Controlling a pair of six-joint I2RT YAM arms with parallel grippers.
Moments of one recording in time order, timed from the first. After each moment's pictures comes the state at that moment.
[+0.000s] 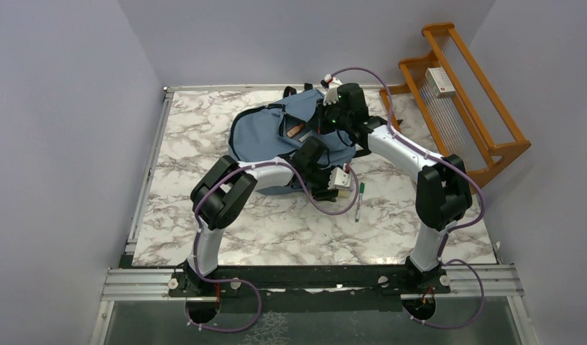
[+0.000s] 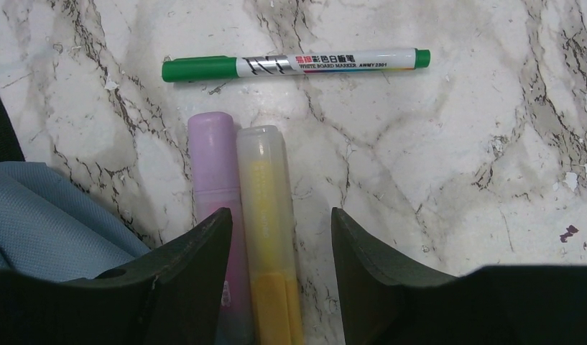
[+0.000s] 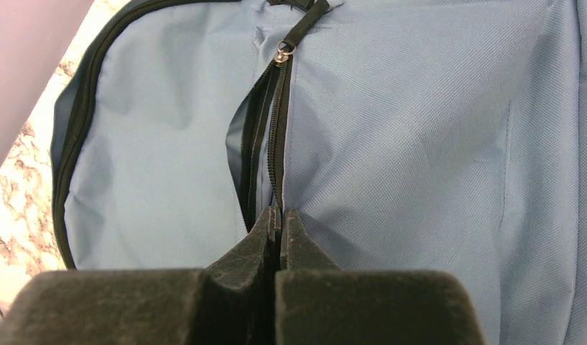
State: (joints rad) left arm -0.77 2.02 1.28 -0.12 0.74 0.83; right arm 0.48 1.84 1.45 -0.08 -0.28 0.22
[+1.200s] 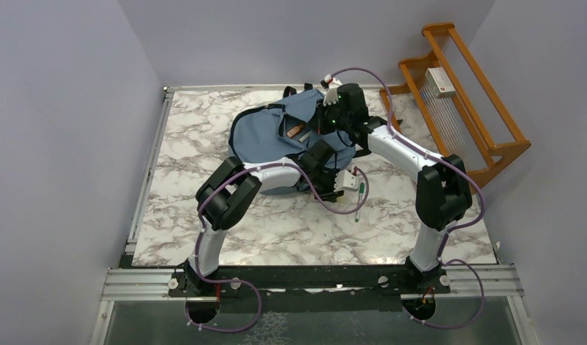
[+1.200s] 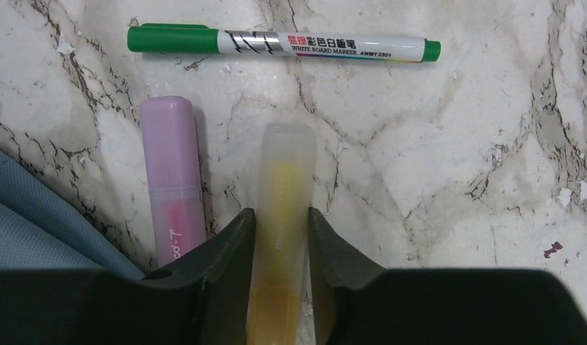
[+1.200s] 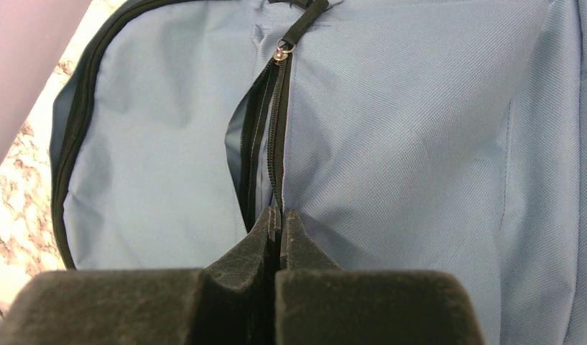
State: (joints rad) left arm -0.82 2.05 1.35 -0.25 0.60 0.77; right arm 0.48 1.84 1.45 -0.08 -0.28 0.22
